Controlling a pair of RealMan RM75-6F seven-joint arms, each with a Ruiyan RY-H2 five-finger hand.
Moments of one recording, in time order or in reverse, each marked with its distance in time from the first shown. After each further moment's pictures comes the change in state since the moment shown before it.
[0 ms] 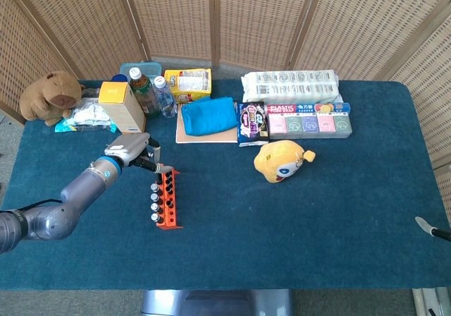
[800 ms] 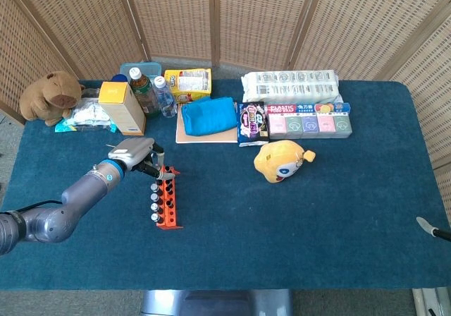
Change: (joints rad) left arm -0.024 0.035 0.011 -0.046 0.001 -0.029 0.008; right arm -0.005 0.003 0.000 -0.002 -0.006 0.008 0.010
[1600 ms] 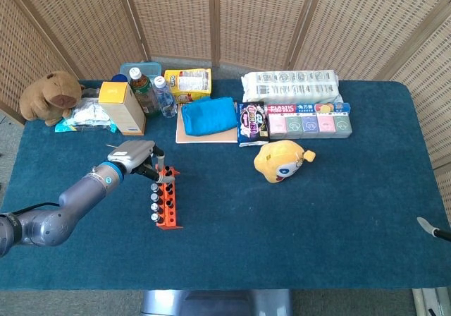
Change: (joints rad) left arm -0.018 0.030 0.008 -0.042 0.002 -0.011 -0.004; right arm -0.004 0.004 0.002 -0.005 0.002 0.005 0.006
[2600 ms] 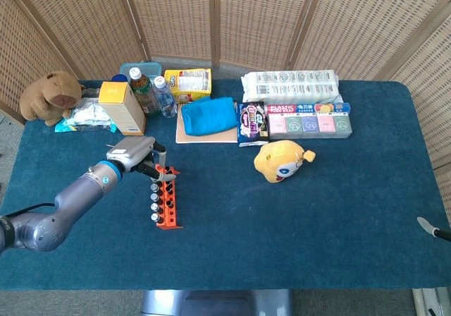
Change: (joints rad) left arm 0.040 0.046 -0.038 -0.047 0.085 0.071 -0.044; right arm 0.000 0.001 -0.001 -0.002 -0.003 -0.001 0.002
